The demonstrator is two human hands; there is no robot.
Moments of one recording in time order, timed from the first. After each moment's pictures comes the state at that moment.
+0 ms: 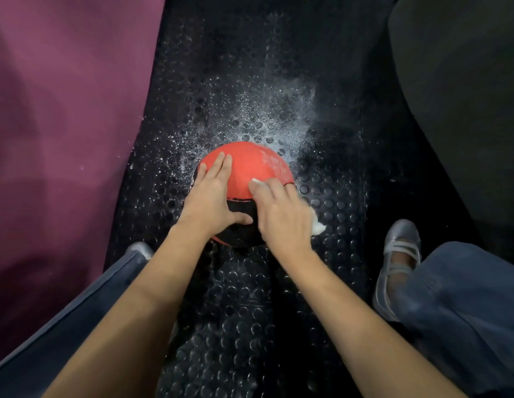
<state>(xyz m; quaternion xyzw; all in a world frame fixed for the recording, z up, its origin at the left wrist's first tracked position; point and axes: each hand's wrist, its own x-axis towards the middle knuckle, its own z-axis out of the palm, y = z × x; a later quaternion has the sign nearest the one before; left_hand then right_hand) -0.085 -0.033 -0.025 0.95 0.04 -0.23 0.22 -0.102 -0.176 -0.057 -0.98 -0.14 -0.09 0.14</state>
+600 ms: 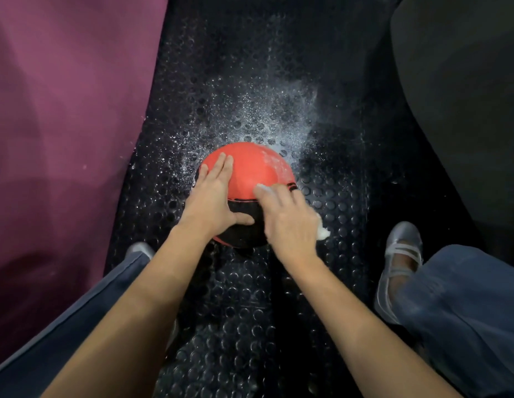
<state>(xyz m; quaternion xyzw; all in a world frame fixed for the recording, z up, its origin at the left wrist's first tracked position) -0.085 -0.031 -0.025 0.95 0.05 -0.23 0.22 -0.108 -0.184 -0.067 -0.98 -0.14 -0.12 0.11</state>
